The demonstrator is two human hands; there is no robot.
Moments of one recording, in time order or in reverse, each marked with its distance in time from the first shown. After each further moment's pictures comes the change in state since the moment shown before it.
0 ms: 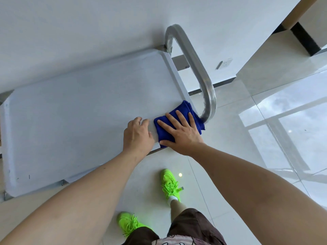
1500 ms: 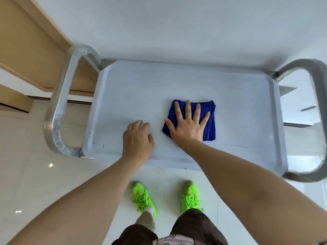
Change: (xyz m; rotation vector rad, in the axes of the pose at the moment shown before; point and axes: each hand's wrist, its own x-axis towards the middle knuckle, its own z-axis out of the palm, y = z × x) left_hand -0.042 -0.239 -0.061 -0.046 0.145 -0.399; right_hand 0.180 -0.243 0.019 0.001 0.019 0.058
